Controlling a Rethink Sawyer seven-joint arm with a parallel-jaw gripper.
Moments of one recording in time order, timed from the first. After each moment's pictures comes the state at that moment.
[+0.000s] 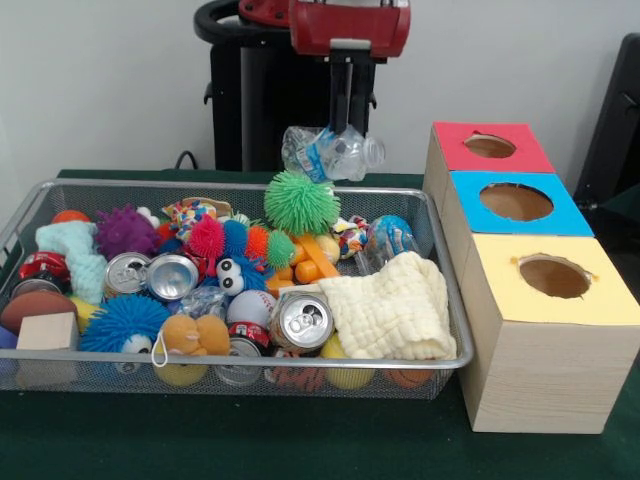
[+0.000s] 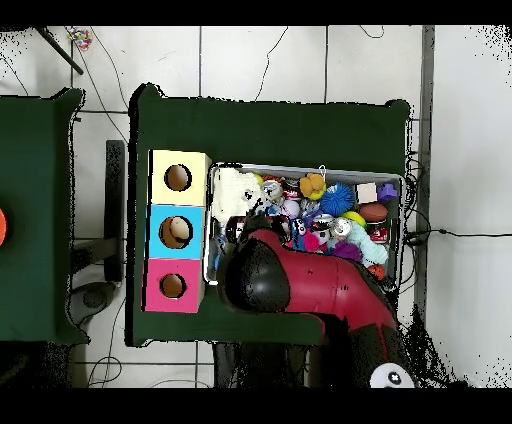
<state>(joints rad) -0.38 -1.01 0.17 1.96 -0.14 0.32 1.57</state>
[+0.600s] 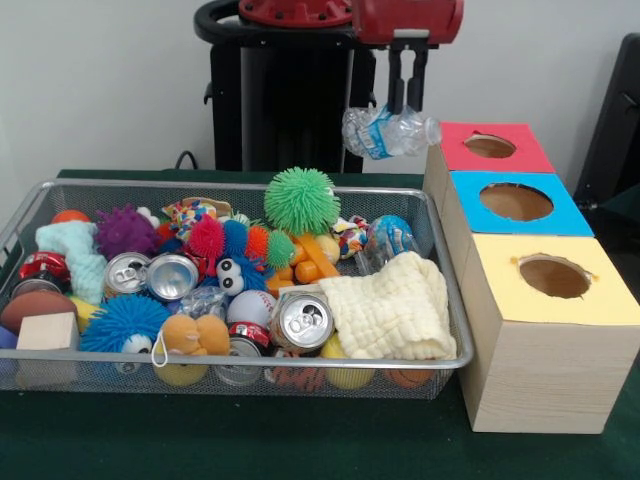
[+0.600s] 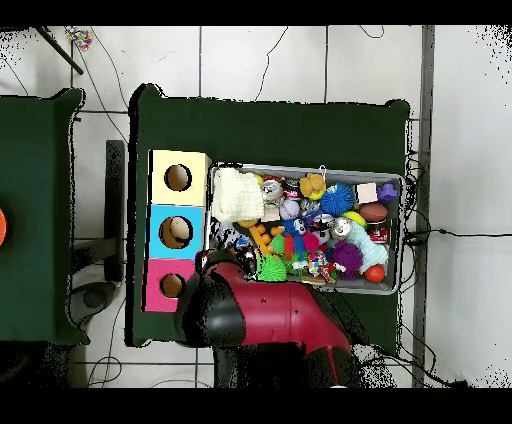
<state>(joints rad) -0.27 -1.06 0.16 2.09 -0.14 0.32 1.57</state>
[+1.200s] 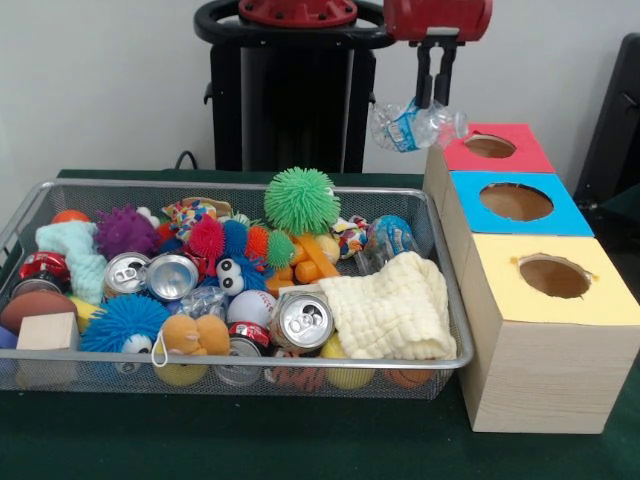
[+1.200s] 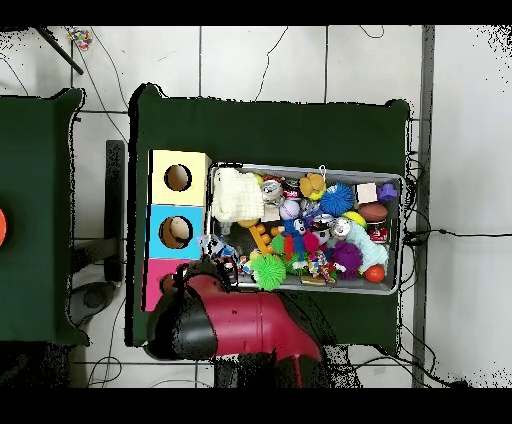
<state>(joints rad) -0.15 -1.06 0.10 2.10 -0.14 0.32 1.57</state>
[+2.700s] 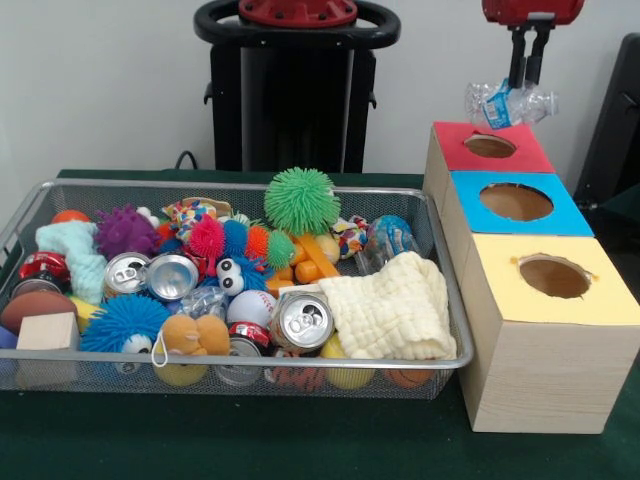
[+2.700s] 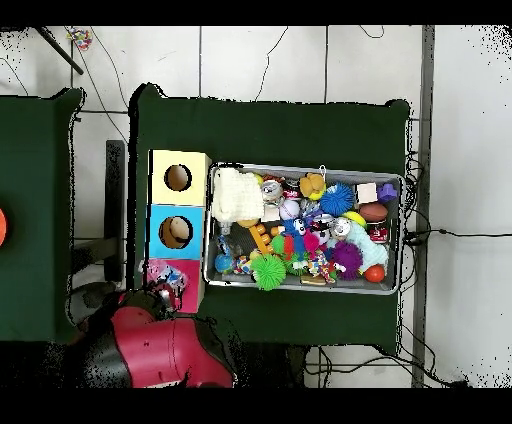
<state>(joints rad) 0.18 -1.04 -0.05 2.10 -0.01 0.33 1.63</state>
